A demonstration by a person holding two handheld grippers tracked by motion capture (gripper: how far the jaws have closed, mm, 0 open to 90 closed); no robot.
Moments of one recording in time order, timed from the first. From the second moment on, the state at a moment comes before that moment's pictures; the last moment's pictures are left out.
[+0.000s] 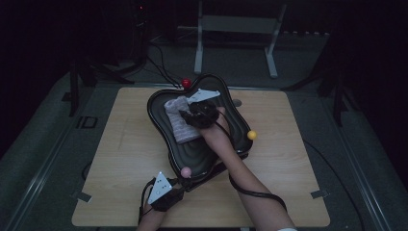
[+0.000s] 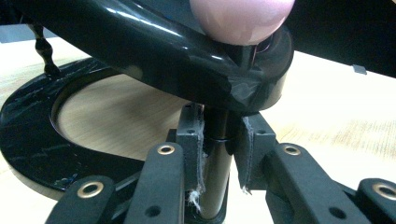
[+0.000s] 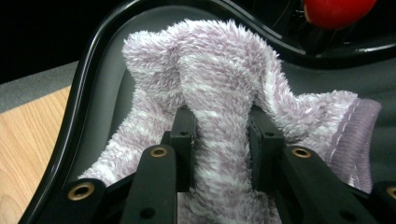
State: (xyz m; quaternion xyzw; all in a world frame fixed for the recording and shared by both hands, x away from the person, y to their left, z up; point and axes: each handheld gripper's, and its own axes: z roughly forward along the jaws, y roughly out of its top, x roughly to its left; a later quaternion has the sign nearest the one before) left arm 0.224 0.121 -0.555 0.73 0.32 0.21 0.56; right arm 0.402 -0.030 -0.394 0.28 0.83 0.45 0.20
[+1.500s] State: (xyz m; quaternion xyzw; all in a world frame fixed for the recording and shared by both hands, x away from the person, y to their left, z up) left arm 0.224 0.121 -0.555 0.73 0.32 0.21 0.56; right arm 0.326 -0.078 -0.439 0.27 0.84 0.44 0.18
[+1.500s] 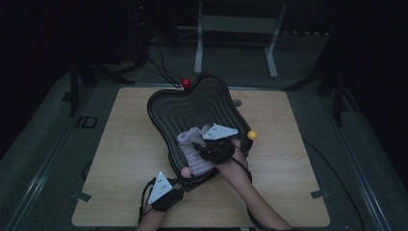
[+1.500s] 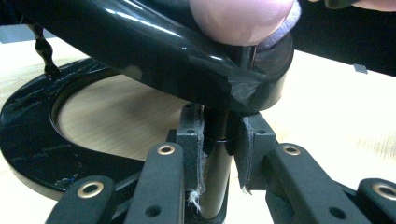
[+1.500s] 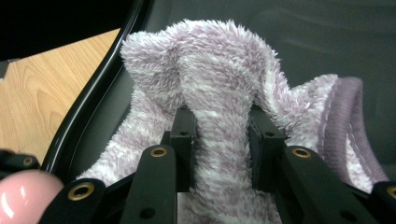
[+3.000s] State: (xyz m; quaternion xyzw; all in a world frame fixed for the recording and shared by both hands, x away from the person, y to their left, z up) left arm 0.224 0.121 -0.554 0.73 0.32 0.20 0.56; right arm 0.394 -0.004 -0.352 0.23 0.82 0.48 0.19
